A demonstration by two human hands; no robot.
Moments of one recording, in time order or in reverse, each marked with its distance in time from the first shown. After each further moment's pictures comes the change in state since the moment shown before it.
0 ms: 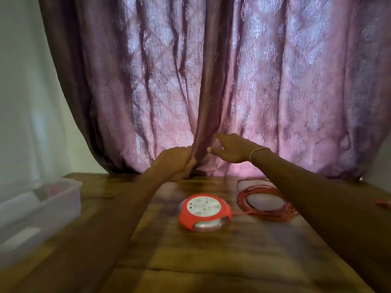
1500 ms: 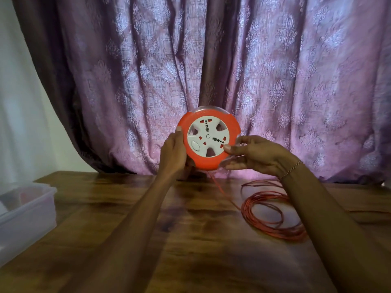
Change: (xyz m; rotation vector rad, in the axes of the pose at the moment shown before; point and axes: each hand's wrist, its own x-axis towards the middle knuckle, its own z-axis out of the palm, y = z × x) left_hand 0.057 0.003 0.049 -1.097 0.426 -0.637; right_hand 0.015 0.050 0.019 1.378 -0.150 0.208
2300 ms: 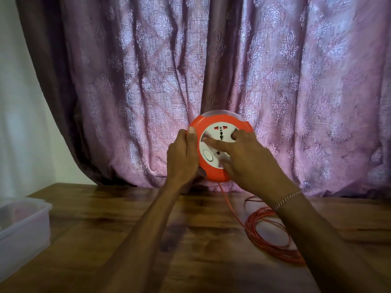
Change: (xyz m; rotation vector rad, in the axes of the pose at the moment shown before) left_hand 0.004 0.029 0.015 0.153 0.137 0.351; right_hand -0.031 -0.028 0.055 -1.487 0.392 -0.500
